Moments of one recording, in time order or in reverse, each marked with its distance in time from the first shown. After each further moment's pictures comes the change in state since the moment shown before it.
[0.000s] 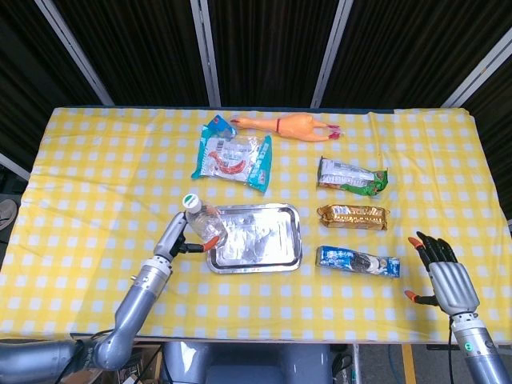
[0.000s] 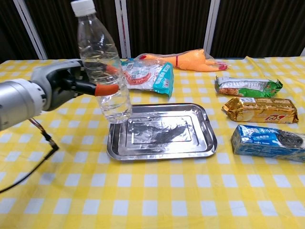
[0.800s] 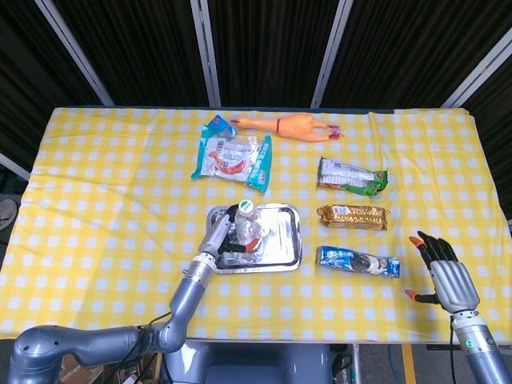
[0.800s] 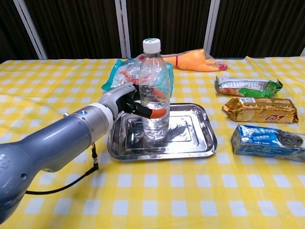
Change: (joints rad) left arm -0.154 -0.326 -0.055 0.376 -0.021 -0.070 0.120; right arm 0.008 -0.005 0.002 0.032 0.004 -0.021 0.051
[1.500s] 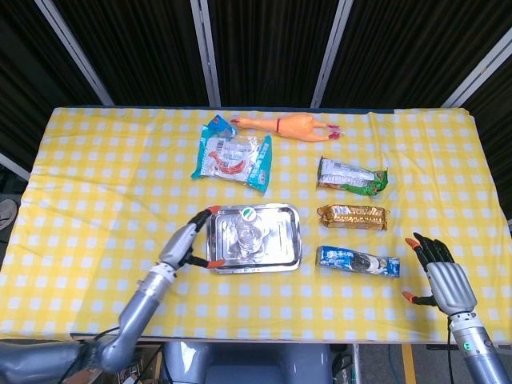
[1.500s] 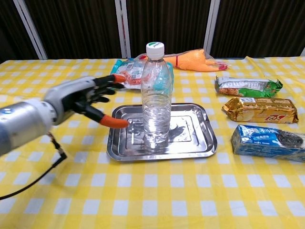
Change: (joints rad) left arm 0.216 0.389 0.181 -0.335 0.222 0.079 -0.013; right arm -0.002 0.006 -0.009 -0.031 -0.022 0.013 -0.021
